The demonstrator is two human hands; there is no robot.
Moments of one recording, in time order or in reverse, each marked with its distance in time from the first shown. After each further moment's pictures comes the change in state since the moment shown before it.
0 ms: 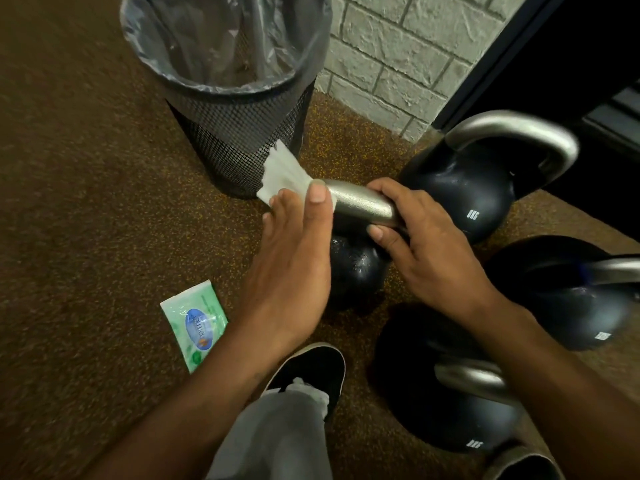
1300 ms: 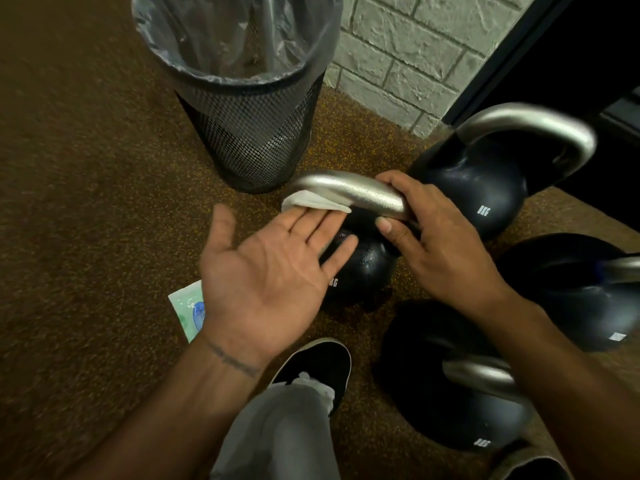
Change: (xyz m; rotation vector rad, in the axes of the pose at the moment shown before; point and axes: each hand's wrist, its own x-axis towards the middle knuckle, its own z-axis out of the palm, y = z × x) left_hand 0.011 -0.023 -0.012 -1.461 -0.267 -0.159; right_hand 0.002 0.003 0.001 0.020 0.033 -0.048
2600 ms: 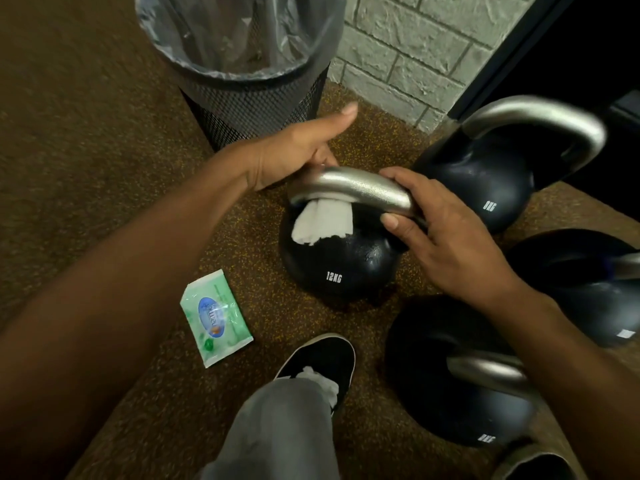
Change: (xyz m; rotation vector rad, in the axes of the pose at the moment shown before) left_hand 0.088 0.071 0.049 1.907 -0.180 -0.063; right_hand 0.001 0.004 -0.003 0.007 -0.045 0.034
